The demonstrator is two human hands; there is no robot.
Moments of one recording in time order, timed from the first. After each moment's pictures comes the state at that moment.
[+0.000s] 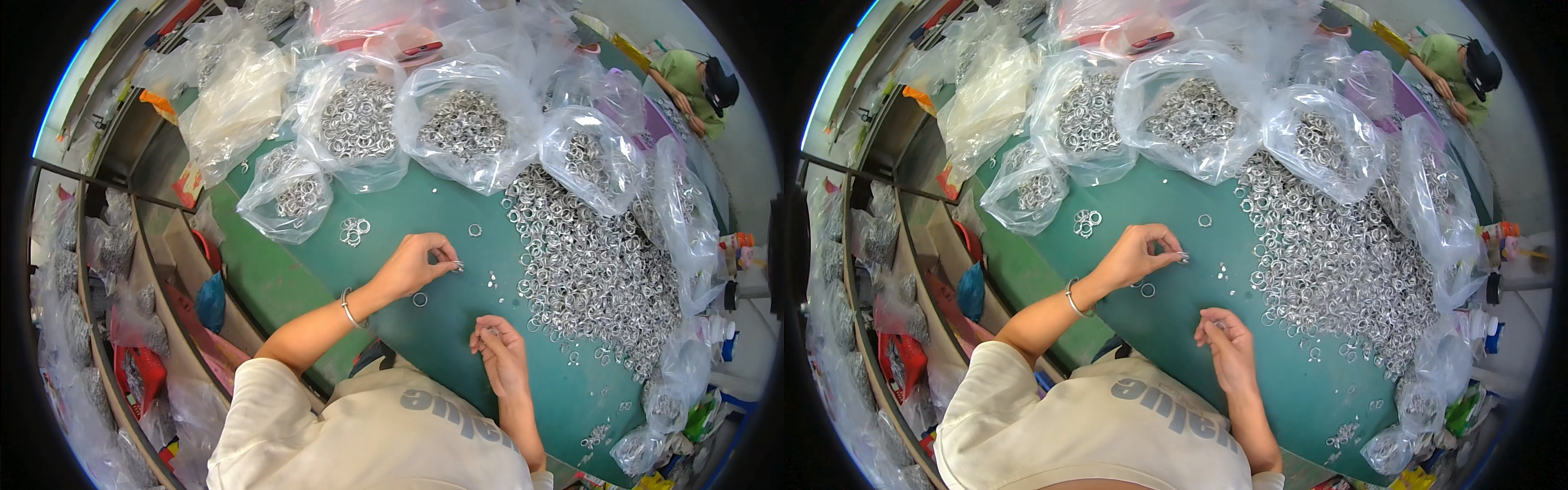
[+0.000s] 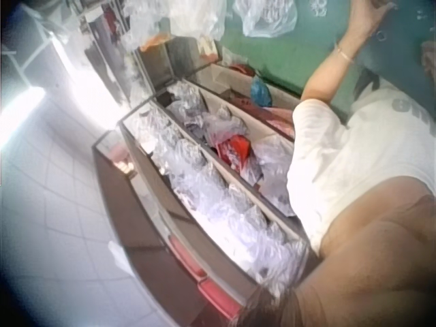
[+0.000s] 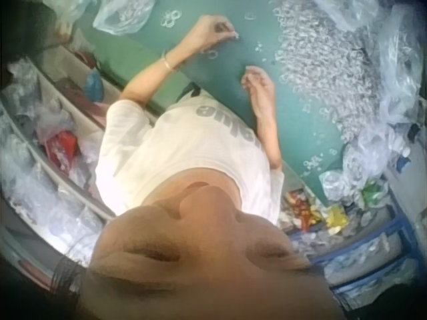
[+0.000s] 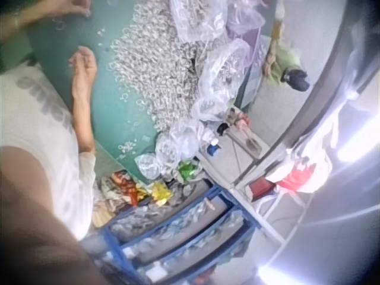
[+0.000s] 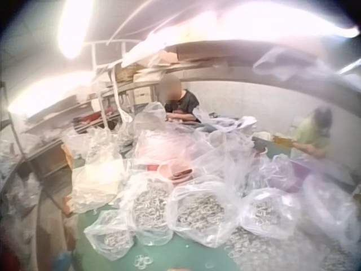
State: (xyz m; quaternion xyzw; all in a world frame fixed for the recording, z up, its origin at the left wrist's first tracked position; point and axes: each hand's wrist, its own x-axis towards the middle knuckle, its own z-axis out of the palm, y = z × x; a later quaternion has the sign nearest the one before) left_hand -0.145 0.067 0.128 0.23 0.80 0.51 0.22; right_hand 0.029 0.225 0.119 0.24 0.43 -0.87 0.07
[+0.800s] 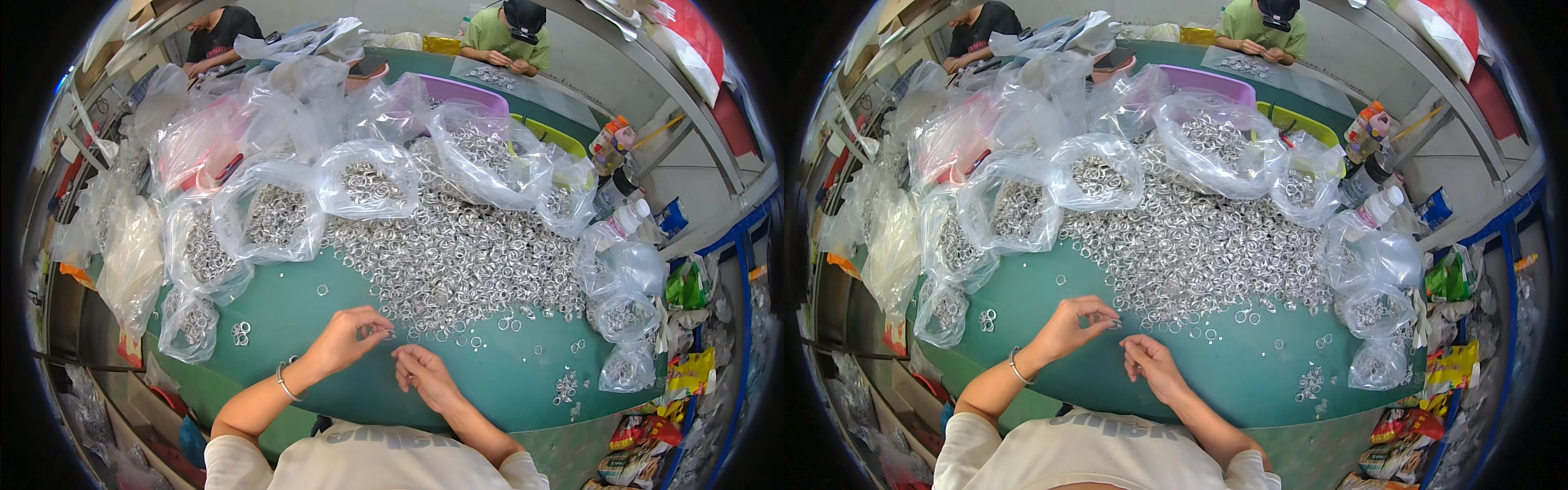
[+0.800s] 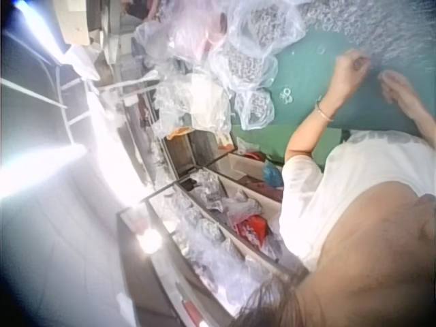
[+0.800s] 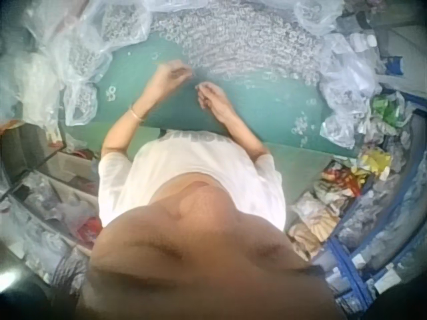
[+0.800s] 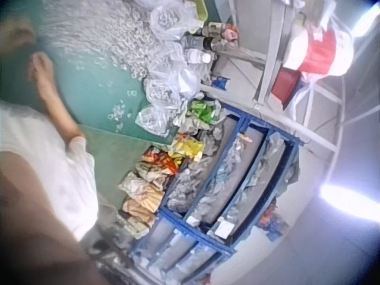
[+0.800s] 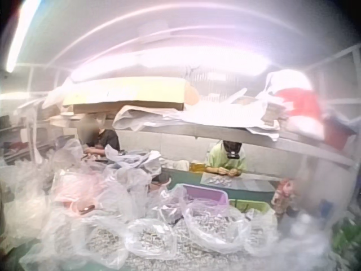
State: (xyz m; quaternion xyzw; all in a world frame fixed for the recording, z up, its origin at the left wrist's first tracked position) left_hand -0.104 0.158 0.177 0.45 0.71 0.45 0.29; right_hand 0.064 0.265 0.122 0.24 0.38 -0.89 0.01
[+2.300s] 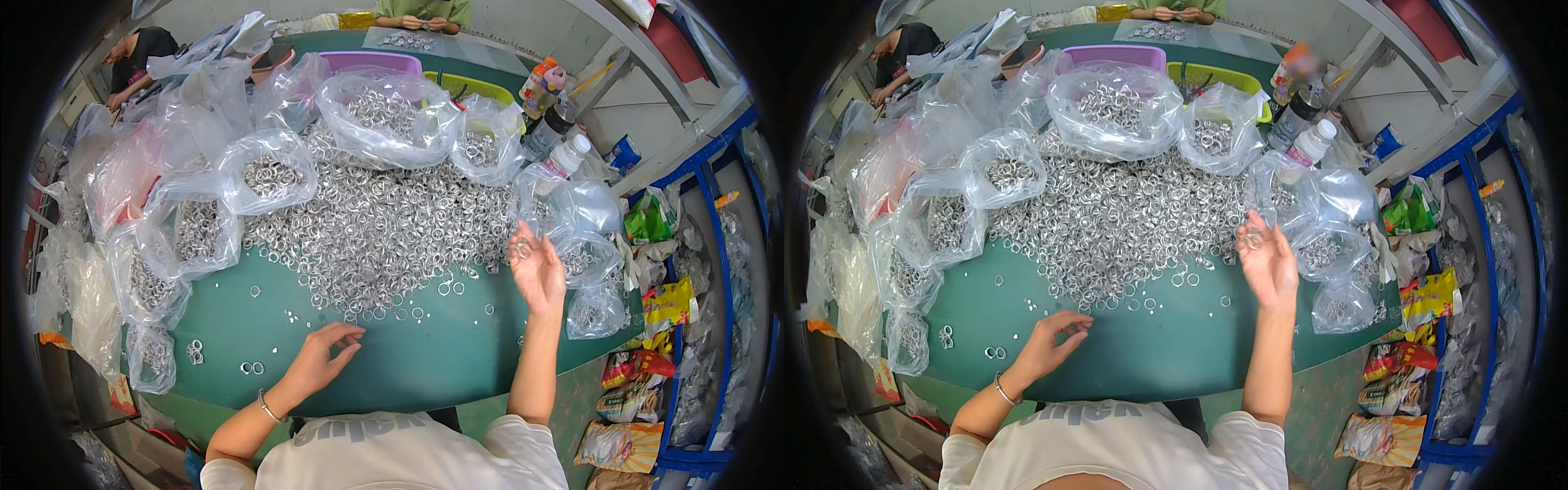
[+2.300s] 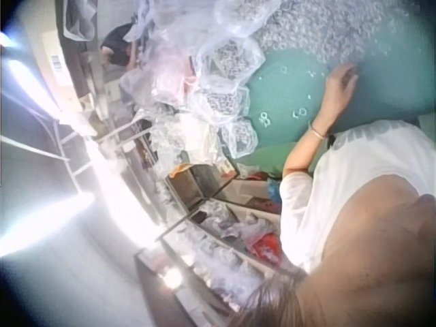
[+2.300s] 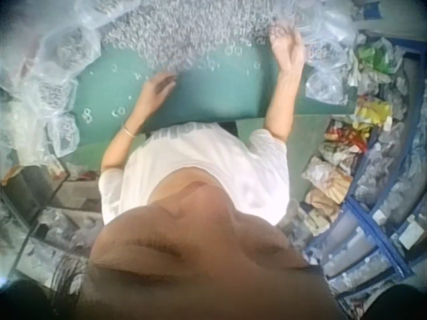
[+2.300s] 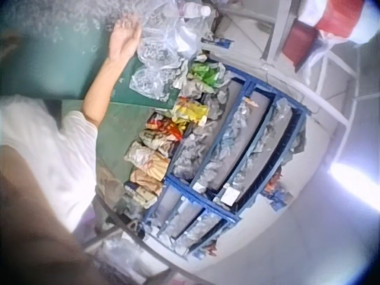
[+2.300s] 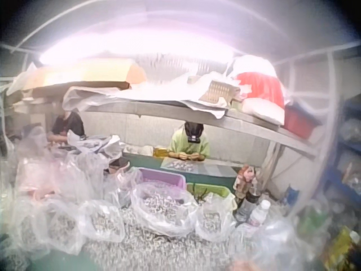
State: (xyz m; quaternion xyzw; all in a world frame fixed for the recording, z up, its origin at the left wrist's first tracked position) left_hand -0.049 0.173 0.157 0.47 0.68 0.44 0.35; right_hand 0.165 0.484 0.173 0.16 0.18 -0.89 -0.37
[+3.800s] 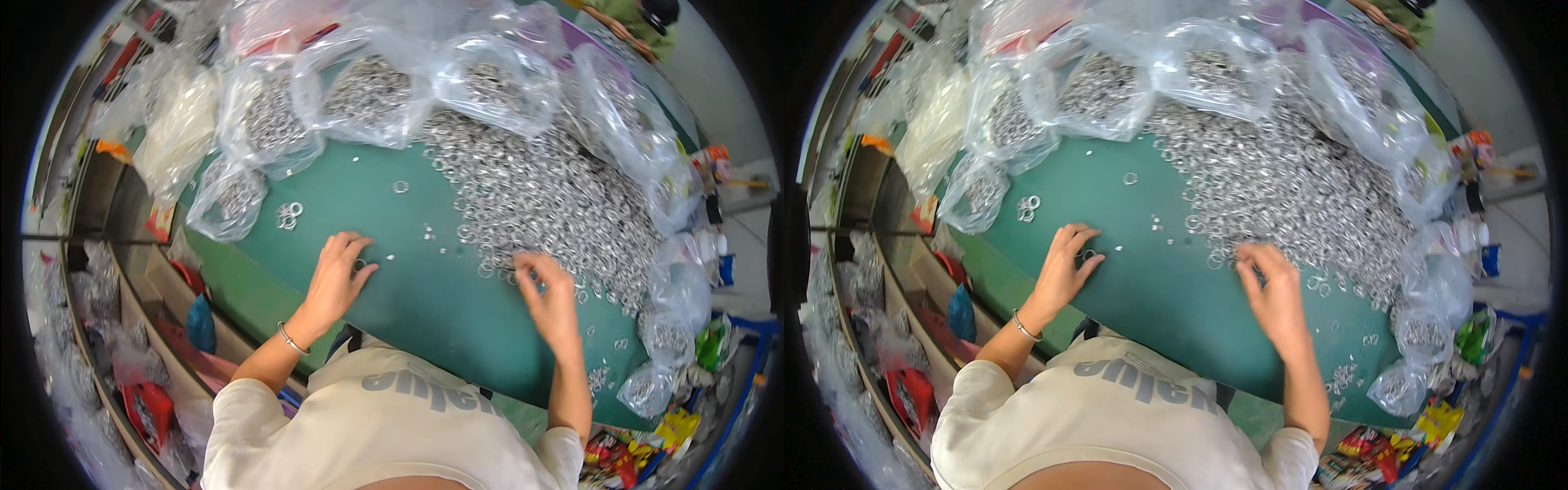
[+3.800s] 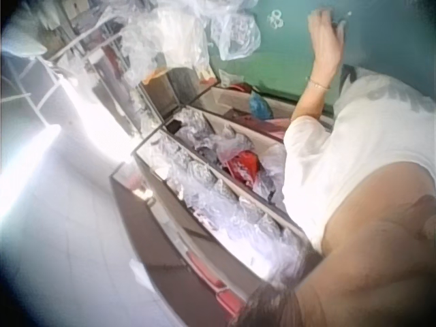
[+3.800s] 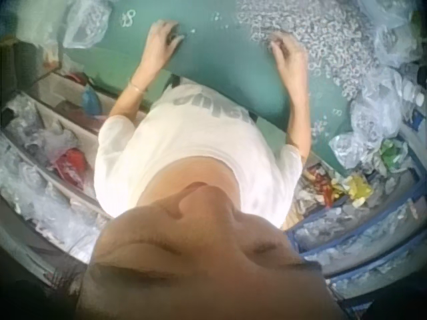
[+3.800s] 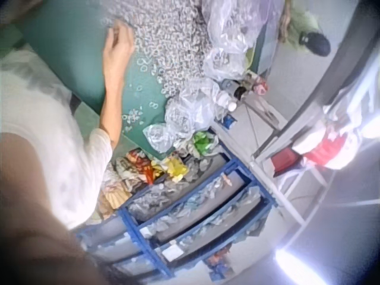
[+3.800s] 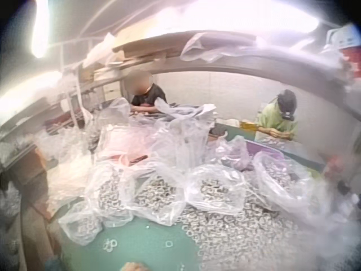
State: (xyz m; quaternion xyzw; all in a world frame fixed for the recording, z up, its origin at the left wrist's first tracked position) left_hand -0.078 0.048 0.139 0.31 0.89 0.32 0.06; right_hand 0.052 0.337 0.182 0.18 0.86 -0.48 0.04
